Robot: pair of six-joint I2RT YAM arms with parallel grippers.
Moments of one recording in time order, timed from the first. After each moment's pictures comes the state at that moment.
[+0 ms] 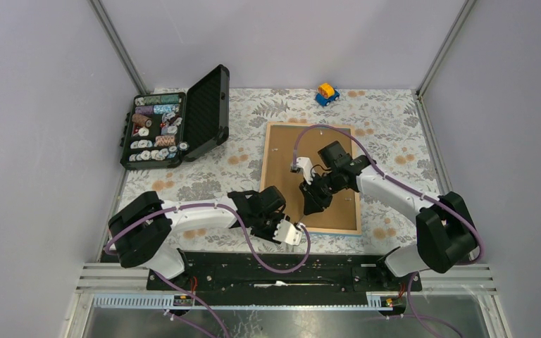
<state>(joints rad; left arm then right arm) -1.05 1.51 0.81 -0.45 0.22 0.89 0.57 1.46 0.94 -0.66 -0.64 -0.34</state>
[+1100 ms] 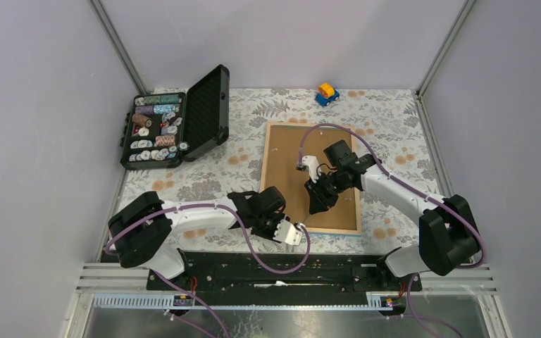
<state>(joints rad) -1.05 1.51 0.80 -0.42 0.21 0.89 0.52 1.43 0.94 -0.71 -0.60 -0.34</state>
